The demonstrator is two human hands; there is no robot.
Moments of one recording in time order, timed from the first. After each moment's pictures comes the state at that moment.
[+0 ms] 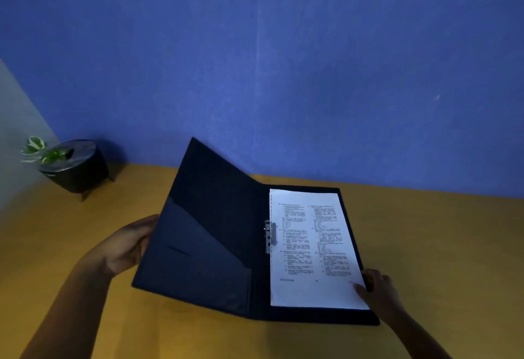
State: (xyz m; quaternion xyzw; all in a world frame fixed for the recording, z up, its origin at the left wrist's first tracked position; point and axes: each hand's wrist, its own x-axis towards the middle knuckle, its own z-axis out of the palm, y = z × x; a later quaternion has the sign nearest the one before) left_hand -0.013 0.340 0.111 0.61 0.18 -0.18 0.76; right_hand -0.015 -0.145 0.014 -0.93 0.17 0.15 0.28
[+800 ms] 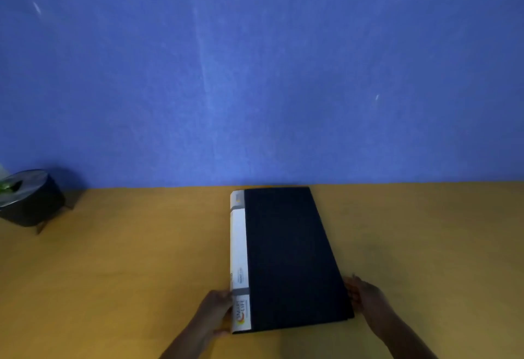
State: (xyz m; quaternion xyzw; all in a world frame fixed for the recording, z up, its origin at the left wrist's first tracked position) left_hand -0.047 0.131 0.051 0.69 0.30 -0.28 0.60; right_hand -0.029 -0.182 0.020 -0.68 0.32 0.15 0.64
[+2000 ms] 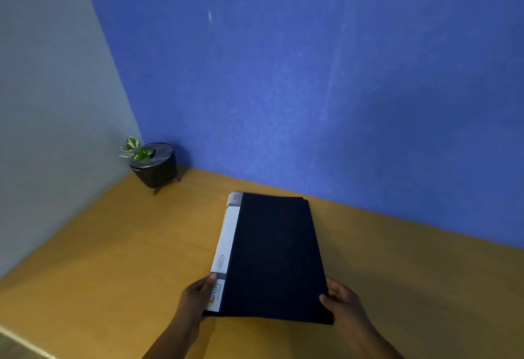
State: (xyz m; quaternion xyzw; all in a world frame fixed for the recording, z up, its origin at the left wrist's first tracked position) left_hand -0.092 0.288 0.049 0.58 0.40 0.01 0.70; right_hand -0.003 0.021 0.041 -0.72 0.16 0.25 0.63
